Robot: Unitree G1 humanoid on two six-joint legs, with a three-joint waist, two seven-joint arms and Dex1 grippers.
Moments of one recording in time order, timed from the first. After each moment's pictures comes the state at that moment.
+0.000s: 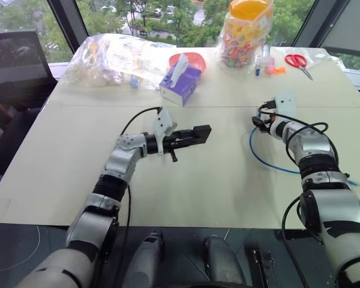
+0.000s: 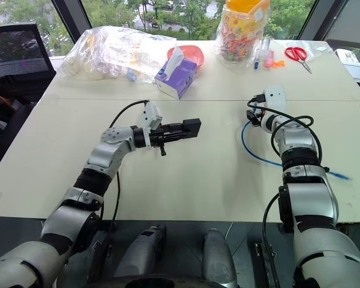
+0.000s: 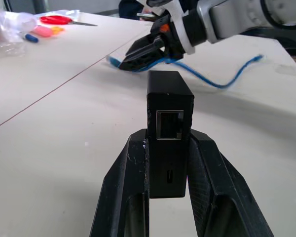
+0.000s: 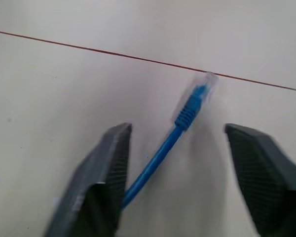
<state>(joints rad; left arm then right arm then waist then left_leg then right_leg) -0.75 0.20 -0.15 0.55 -0.23 0.03 -1.01 -0.92 -0.56 -0.04 0.94 0.16 0.32 0.32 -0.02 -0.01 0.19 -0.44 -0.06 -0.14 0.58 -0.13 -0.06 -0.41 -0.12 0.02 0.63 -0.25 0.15</state>
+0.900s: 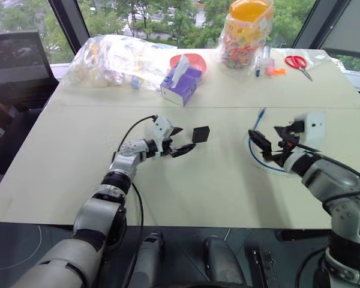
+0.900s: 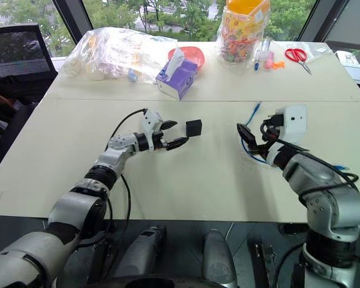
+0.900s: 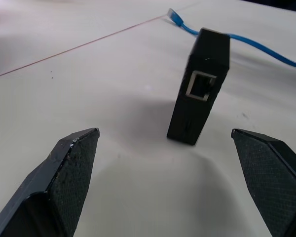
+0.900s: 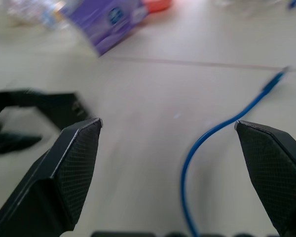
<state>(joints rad) -0.81 0.22 -0.06 0.96 -0.15 -0.18 -0.99 -0.15 -0.54 -0.40 -0.55 0.69 1.02 0.31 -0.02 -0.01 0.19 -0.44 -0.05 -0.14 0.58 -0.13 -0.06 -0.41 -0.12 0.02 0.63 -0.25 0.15</state>
